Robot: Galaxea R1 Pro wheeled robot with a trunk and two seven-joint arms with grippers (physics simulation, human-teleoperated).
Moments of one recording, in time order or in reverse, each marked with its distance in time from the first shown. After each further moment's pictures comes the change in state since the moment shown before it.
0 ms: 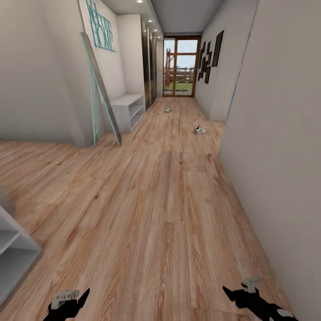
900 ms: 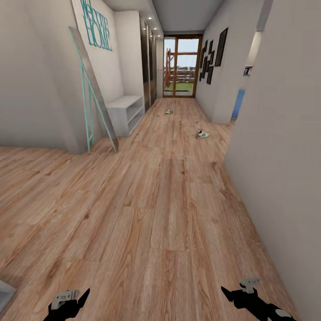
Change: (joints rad) left arm 0.000 0.000 0.000 0.001 0.000 -0.001 0.000; right arm 0.000 0.010 0.001 0.002 0.003 0.000 -0.002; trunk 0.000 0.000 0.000
